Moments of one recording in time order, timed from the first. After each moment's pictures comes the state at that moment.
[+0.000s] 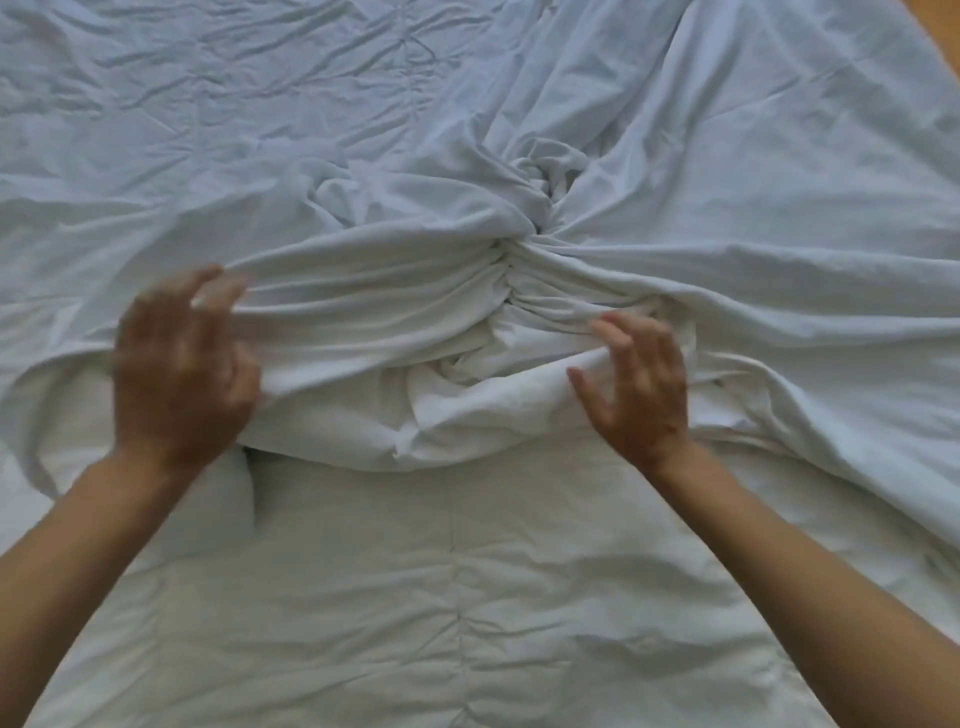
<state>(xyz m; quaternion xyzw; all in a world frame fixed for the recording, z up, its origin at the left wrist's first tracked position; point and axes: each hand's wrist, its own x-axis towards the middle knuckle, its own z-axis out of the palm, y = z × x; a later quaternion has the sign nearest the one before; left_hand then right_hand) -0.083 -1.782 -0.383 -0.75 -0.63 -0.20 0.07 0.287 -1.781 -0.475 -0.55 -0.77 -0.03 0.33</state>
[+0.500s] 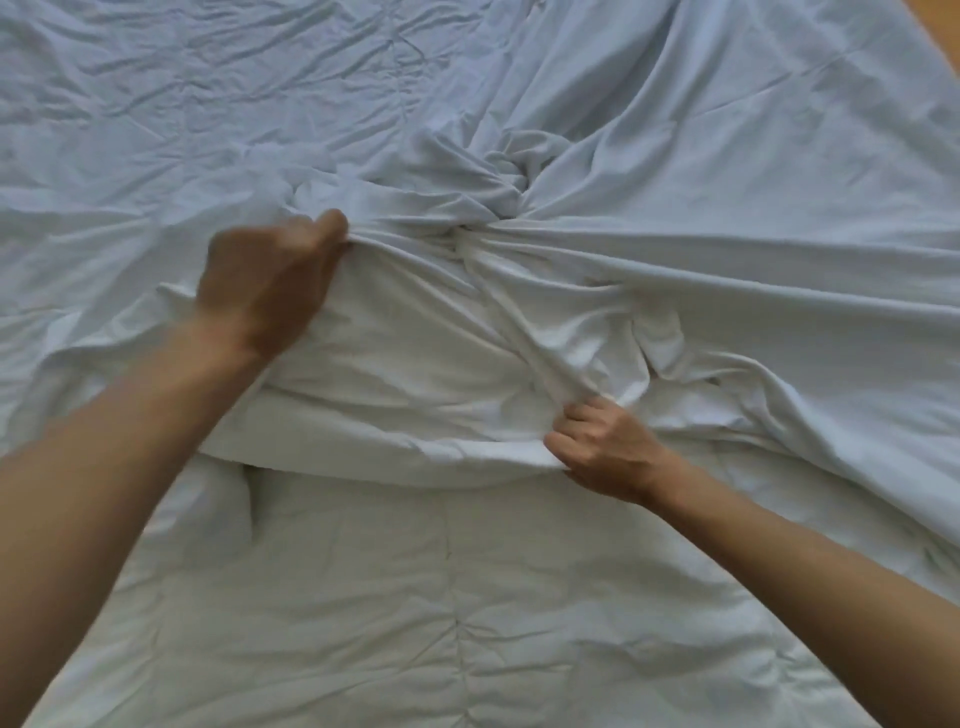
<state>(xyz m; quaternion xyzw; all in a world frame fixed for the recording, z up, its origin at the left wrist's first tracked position) -0.027 -1.697 -0.369 -0.82 -0.56 -0.07 0.11 0.294 -1.795 -0.496 -0.27 -0.94 -0.03 0.19</state>
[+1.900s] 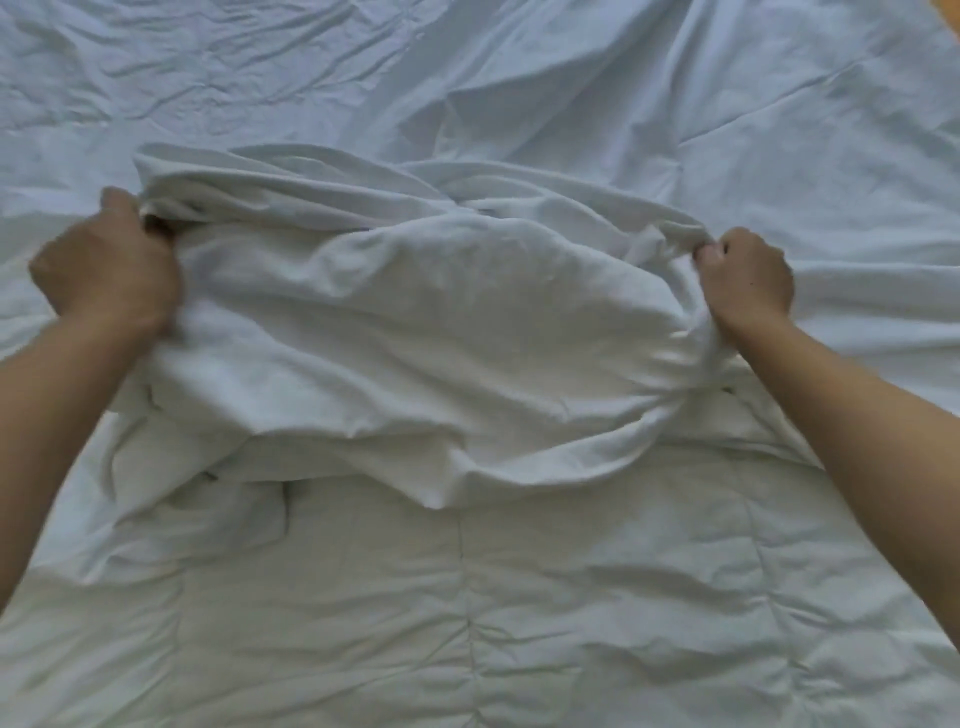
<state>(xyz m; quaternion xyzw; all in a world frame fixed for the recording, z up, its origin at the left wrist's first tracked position) -0.153 -1.672 -0.382 -0.50 -0.86 -0.03 0.02 0.363 -1.659 -0.450 -0.84 -0.52 0.14 0.09</state>
